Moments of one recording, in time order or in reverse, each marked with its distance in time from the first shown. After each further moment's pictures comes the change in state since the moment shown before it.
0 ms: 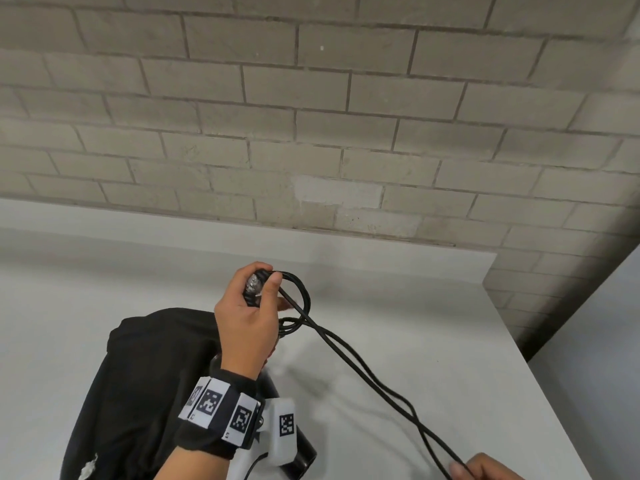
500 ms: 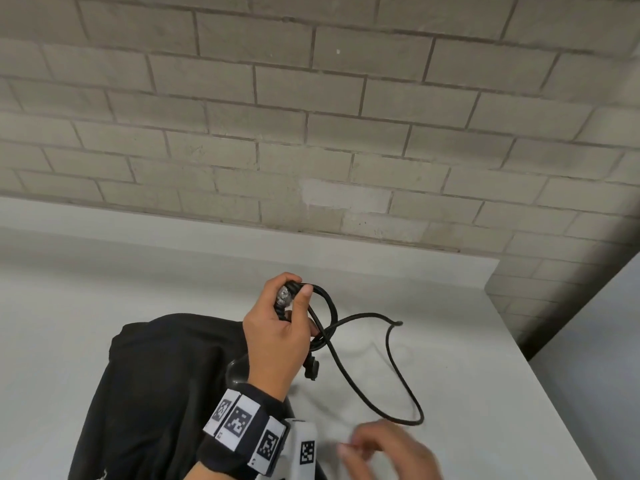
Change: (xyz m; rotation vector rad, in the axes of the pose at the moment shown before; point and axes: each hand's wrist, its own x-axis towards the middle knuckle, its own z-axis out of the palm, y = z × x) left_hand -0.004 0.001 0.000 0.056 -0.068 0.033; right_hand -0.005 -0.073 0.032 0.148 0.019 0.002
